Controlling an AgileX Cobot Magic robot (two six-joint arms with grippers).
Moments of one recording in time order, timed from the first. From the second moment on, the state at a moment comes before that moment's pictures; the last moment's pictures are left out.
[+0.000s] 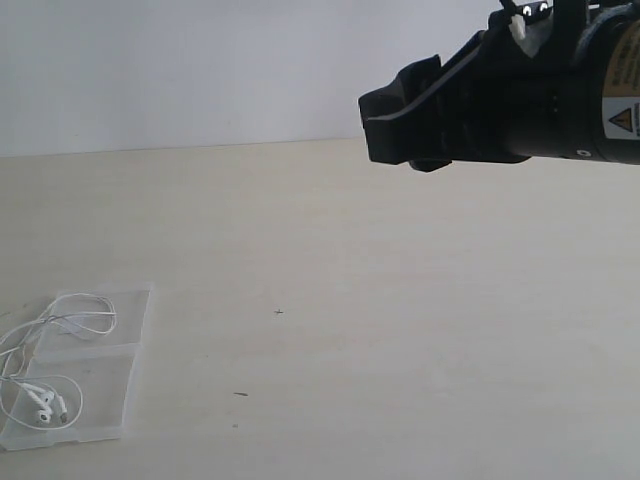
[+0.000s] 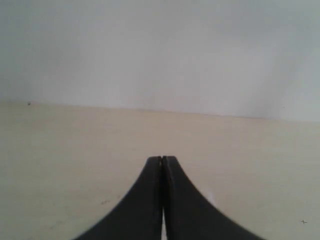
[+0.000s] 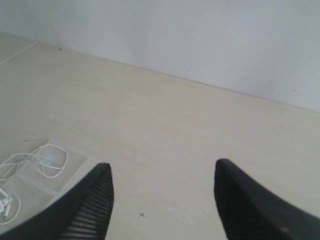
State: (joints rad) left arm 0.11 0.00 -0.07 -0.10 0.24 -0.05; right arm 0.74 1.15 -0.85 -0.59 0.24 0.69
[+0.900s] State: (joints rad) left arm 0.14 0.00 0.00 -0.04 0.37 -0.17; right arm 0.74 1.15 -0.85 -0.60 0.24 0.67
